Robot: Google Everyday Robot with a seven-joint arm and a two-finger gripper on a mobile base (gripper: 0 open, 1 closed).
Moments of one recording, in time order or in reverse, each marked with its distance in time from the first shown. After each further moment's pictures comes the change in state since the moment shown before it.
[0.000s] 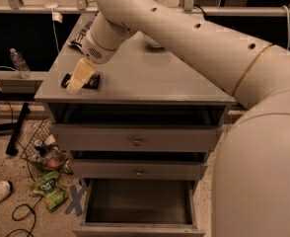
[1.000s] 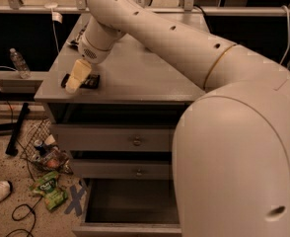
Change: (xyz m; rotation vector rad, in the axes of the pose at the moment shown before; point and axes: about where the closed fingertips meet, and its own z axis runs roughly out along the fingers) arm 0.000 -0.024 0.043 -0.022 0.059 0.030
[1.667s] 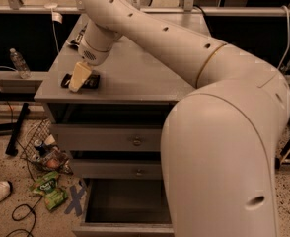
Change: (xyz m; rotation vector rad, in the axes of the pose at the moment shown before) arm 0.010 -0.006 0.016 -0.003 0.064 0.007
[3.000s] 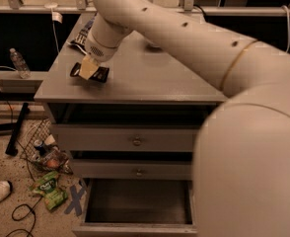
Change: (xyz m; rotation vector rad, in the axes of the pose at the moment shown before) arm 0.003 0.007 -0.046 0.063 -0.047 -0.007
